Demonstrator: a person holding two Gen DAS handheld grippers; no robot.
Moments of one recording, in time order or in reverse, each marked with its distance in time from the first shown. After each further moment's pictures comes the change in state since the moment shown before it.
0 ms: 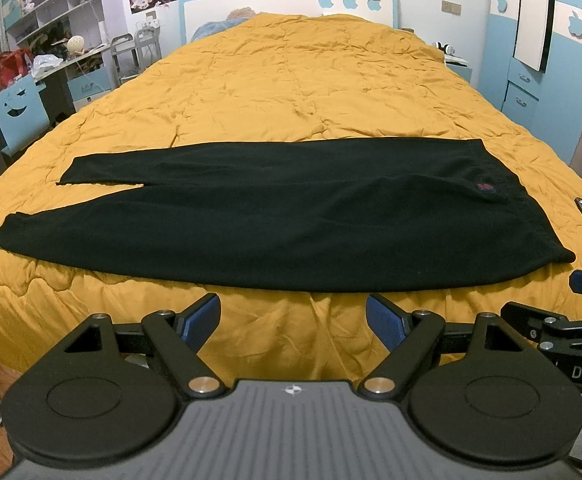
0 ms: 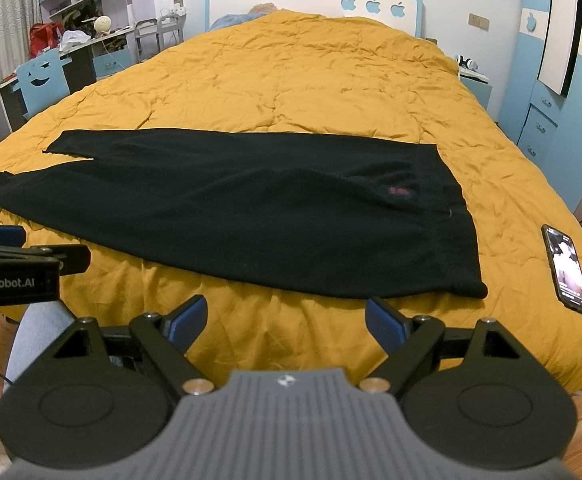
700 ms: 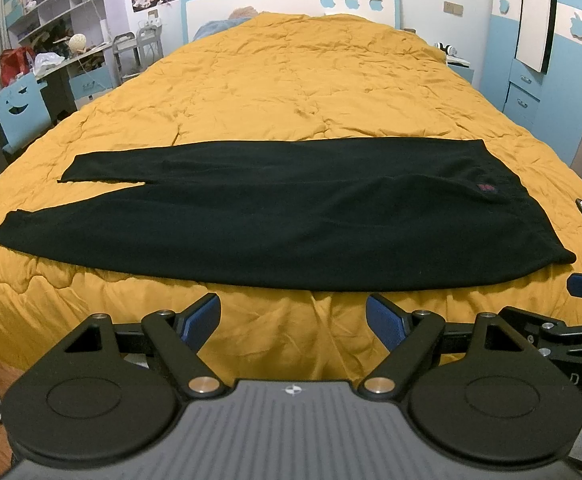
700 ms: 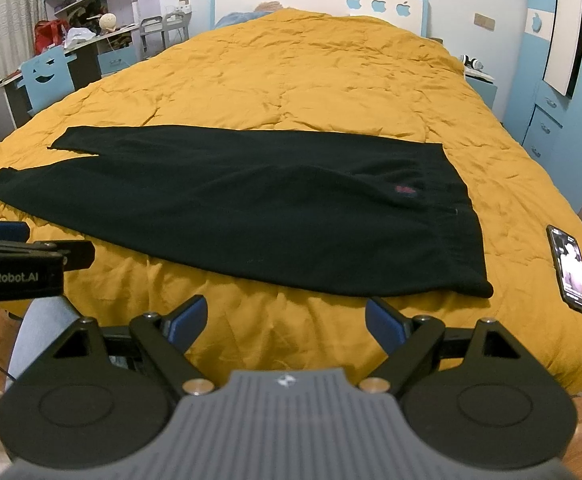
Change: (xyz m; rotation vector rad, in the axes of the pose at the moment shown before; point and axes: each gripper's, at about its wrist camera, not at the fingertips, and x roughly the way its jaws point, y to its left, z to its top) left arm 0.000 0.002 -0.001 -0.003 0.003 0.000; right arm 0.002 0.000 0.000 -0.006 0.007 0.014
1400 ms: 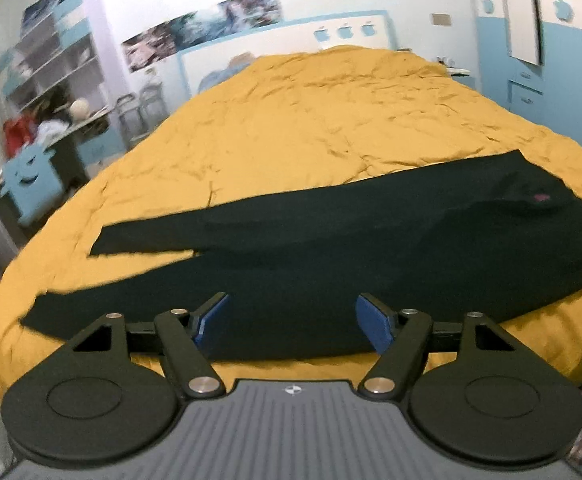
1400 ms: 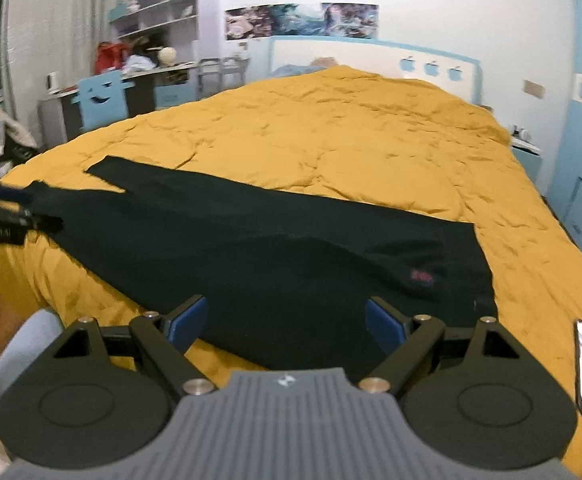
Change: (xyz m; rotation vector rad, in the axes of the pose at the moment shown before) left arm 0.033 0.066 0.022 0.171 -0.146 0.064; right arm 0.037 -0.058 0.030 -0.151 -0.166 0.154
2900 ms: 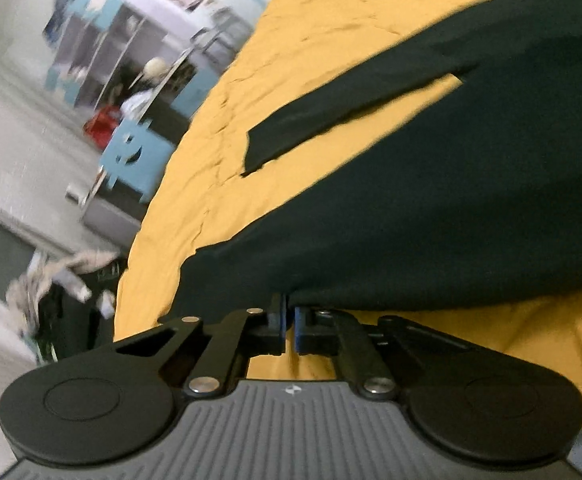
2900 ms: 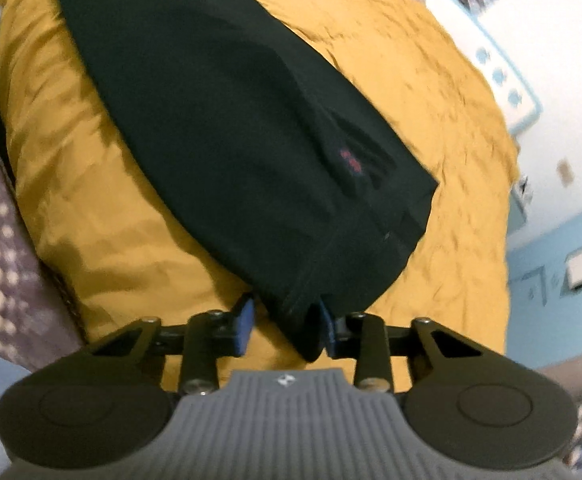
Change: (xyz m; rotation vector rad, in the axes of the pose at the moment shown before) left arm 0.143 0.146 -0.047 0.259 0.328 0.465; right arm 0.051 -0.063 -0.061 -0.680 0.337 -0.200
